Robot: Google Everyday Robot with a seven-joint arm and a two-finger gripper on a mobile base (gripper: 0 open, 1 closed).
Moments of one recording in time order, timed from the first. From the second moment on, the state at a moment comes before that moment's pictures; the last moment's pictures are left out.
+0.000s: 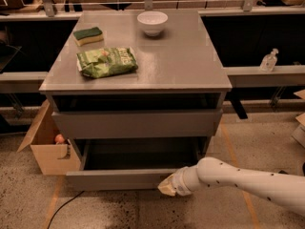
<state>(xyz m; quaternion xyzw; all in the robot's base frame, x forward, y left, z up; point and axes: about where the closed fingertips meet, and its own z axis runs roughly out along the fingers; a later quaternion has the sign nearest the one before) 0.490 -0.048 0.417 -0.44 0.83 0.26 0.23</state>
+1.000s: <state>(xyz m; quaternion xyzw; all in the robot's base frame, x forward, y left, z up) 0.549 -0.032 0.438 -0.46 0.80 0.23 0.29</state>
